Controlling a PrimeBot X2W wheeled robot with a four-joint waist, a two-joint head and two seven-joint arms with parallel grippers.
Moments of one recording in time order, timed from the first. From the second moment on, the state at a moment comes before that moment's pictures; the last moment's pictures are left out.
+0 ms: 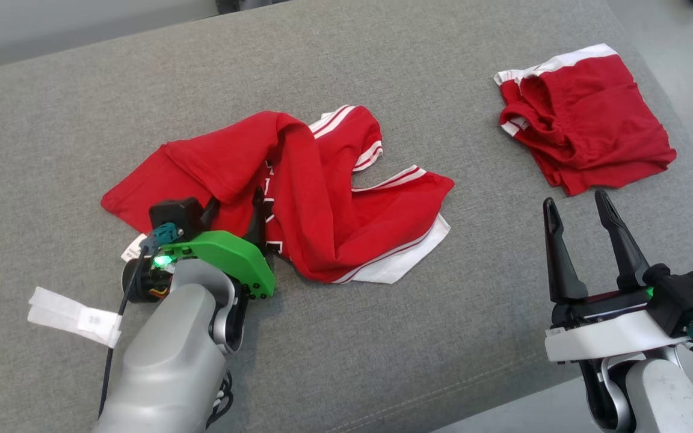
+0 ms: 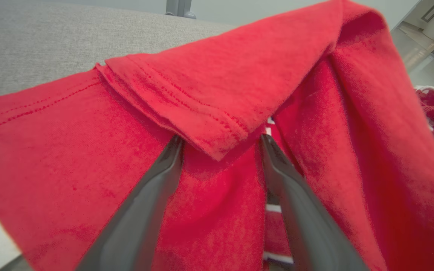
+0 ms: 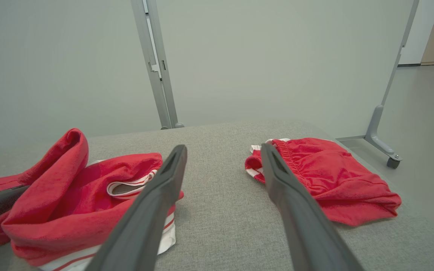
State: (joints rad) left arm -0.67 0.05 -0.51 0.93 -0.68 0.01 -0.26; right arm -0.09 -0.10 0.07 -0.04 0.19 0.13 -0.26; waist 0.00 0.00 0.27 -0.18
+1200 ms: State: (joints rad) left arm -0.64 0.05 -0.34 0.69 -0.48 -0.01 -0.26; right arm -0.10 -0.10 0.05 -0.04 0.21 0.13 -0.26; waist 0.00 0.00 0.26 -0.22
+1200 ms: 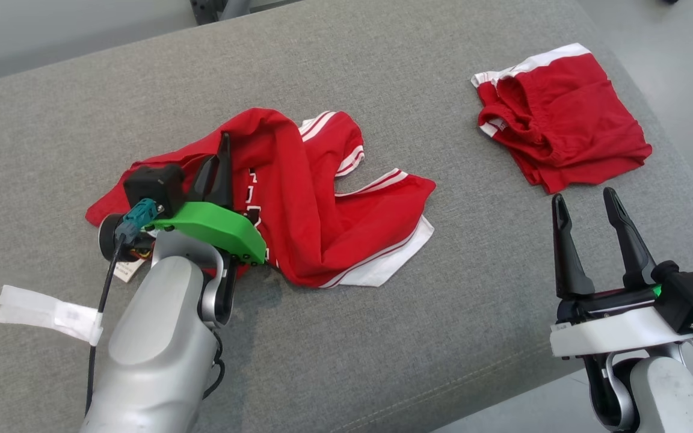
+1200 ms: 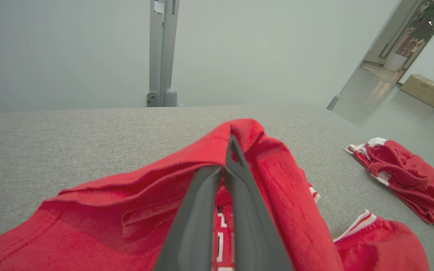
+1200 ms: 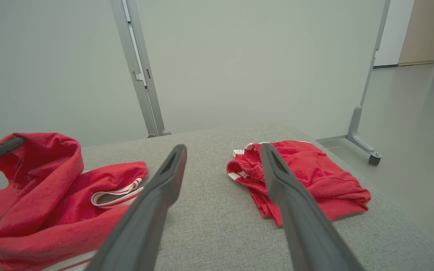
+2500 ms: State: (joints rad) left arm -0.07 0.29 -0.27 0.26 -0.59 0.00 -0.04; right arm 0.05 -0.07 0.01 -0.02 0.20 0.13 -0.26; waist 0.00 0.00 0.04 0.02
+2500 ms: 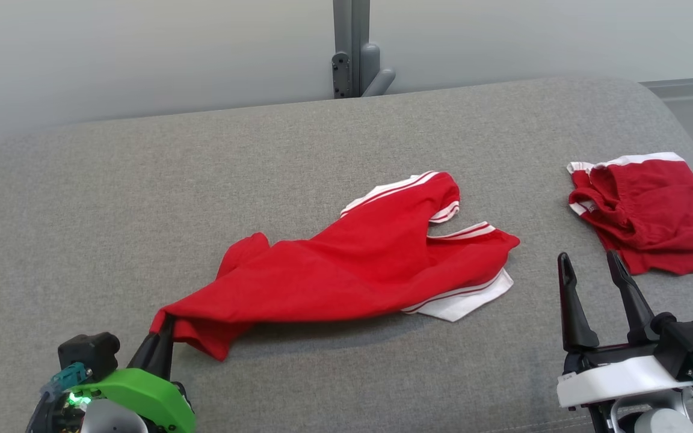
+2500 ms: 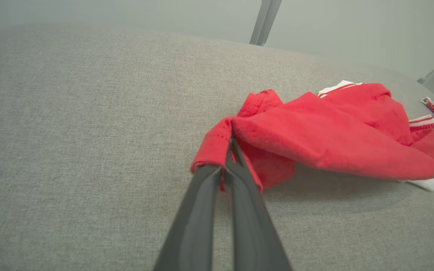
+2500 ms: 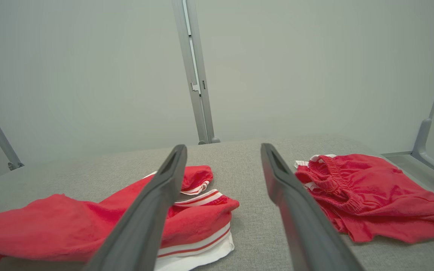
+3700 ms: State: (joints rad) left arm -0.41 0.32 -0.25 0.66 -0.57 0.00 -0.10; right arm -0.05 -0.11 0.07 0.05 0.21 0.13 -0.26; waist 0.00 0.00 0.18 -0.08
